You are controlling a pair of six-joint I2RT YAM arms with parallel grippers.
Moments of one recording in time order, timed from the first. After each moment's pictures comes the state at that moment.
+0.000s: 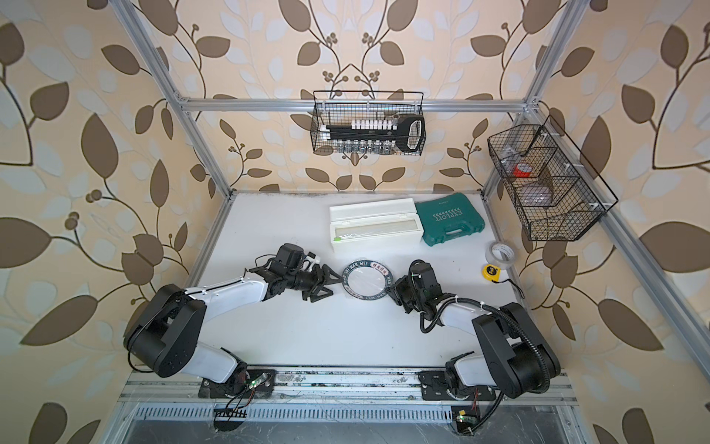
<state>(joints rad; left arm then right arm) -0.48 1.48 0.75 -0.03 0.70 -1.12 0.35 1.39 0.39 0.22 -0.34 1.37</state>
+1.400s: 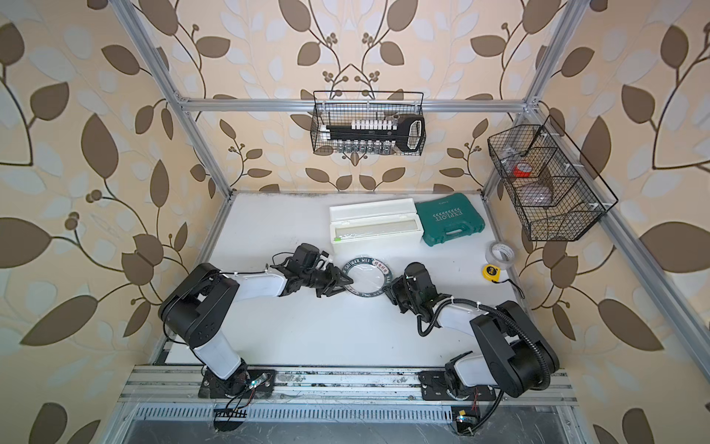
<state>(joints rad) -0.54 1.71 0.77 0.17 0.66 -1.18 0.43 1.39 0.39 0.25 -0.25 1.50</state>
